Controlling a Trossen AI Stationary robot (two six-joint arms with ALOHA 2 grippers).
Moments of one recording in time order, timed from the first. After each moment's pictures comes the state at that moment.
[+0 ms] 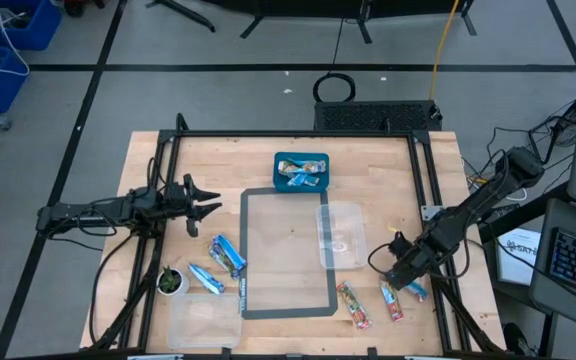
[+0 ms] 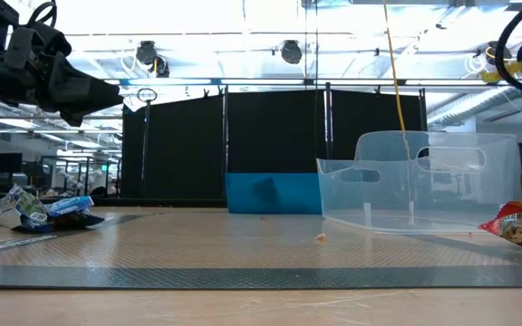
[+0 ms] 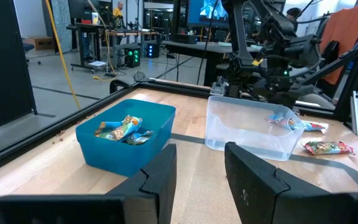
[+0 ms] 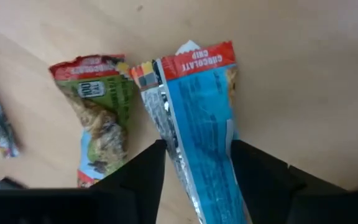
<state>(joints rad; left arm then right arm) 0.06 0.09 0.01 0.06 -0.13 -0.11 0.72 1.09 0.43 -0.60 -0.22 1.74</state>
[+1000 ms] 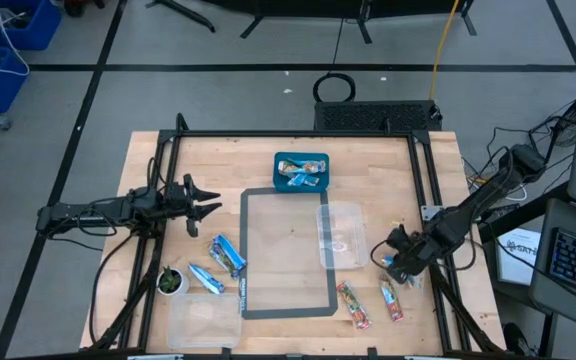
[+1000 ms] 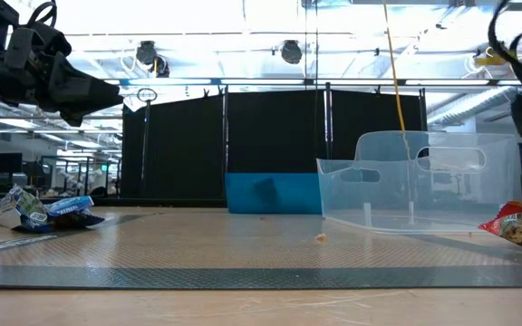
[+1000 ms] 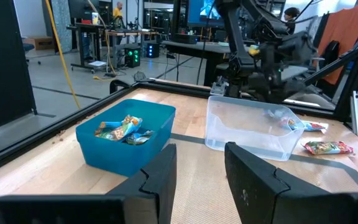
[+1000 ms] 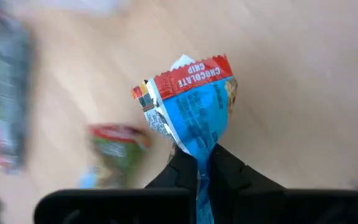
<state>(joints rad) 0.06 0.09 0.01 0.06 -0.13 -0.11 0.71 0.94 0.36 -0.60 0.07 1.45</state>
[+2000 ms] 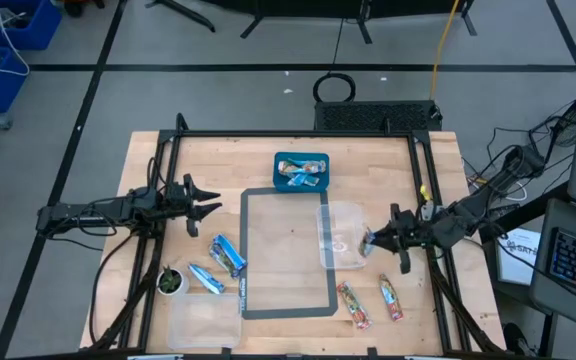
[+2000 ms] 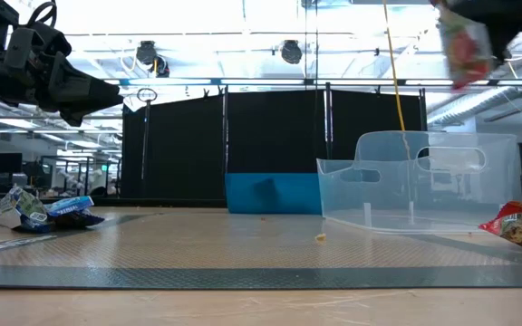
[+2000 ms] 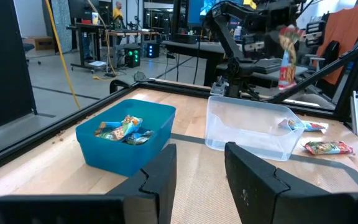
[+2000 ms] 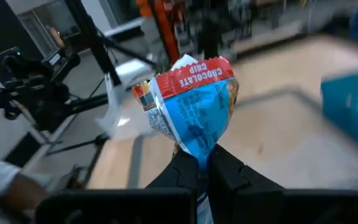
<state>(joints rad) 0.06 0.09 0.01 0.06 -0.13 -0.11 0.65 0.62 0.35 0.04 0.60 0.47</state>
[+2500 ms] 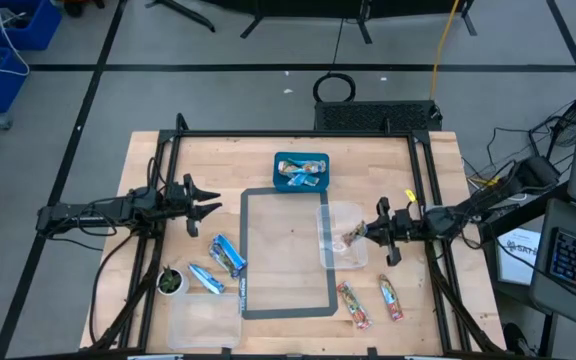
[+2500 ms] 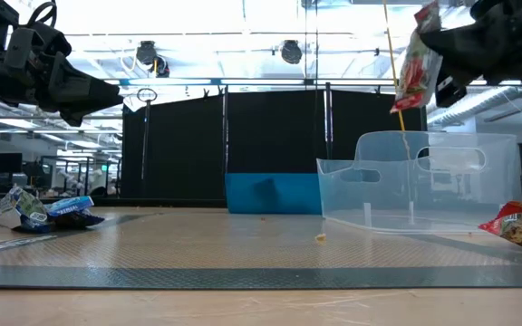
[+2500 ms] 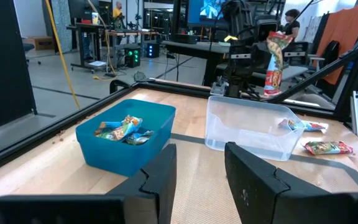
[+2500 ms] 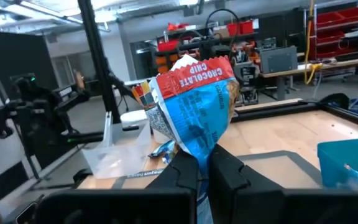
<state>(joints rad) 0.06 0.09 0.01 0.06 -0.13 -0.11 0.40 0.87 0.02 0.98 0.36 0.15</state>
